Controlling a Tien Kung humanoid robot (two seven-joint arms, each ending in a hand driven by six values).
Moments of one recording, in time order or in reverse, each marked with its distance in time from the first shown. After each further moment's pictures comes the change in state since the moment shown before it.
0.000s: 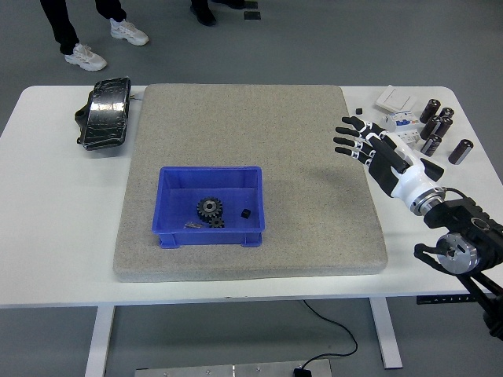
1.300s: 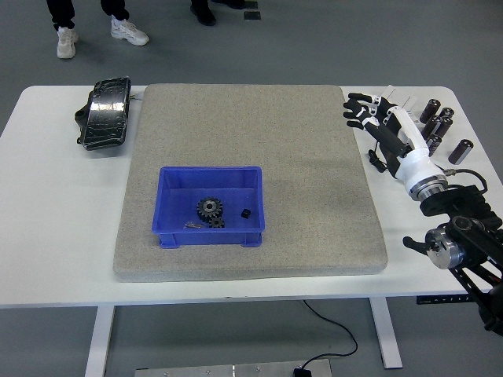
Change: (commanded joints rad) left arm -0.001 -0.002 -0.001 0.001 -0.002 -0.003 0.003; right arm 0.021 0.024 -0.019 0.060 -0.198 -0.199 0.044
